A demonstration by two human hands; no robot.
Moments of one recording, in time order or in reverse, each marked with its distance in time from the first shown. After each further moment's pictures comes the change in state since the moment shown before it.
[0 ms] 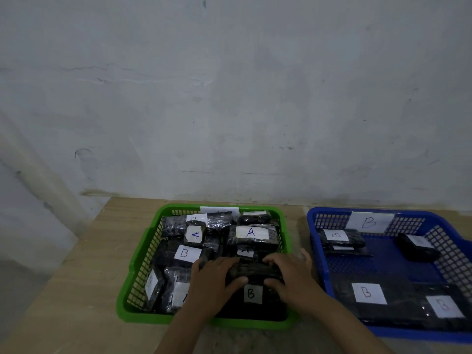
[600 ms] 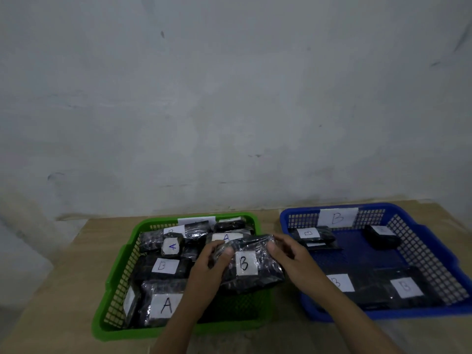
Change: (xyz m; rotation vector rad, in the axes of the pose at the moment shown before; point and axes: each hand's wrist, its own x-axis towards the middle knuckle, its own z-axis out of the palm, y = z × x) left_hand -0.005 0.055 -0.019 -0.923 0.158 -0.001; right_hand -0.024 0.012 -0.052 0.737 0.119 0.210
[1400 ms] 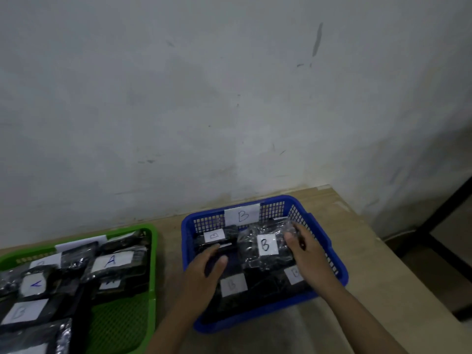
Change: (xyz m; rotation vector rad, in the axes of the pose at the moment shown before) left_hand 0.019 0.029 0.191 0.206 -0.198 0.031; right_hand -0.046 0.059 -0.199 -0.078 0.478 0.111
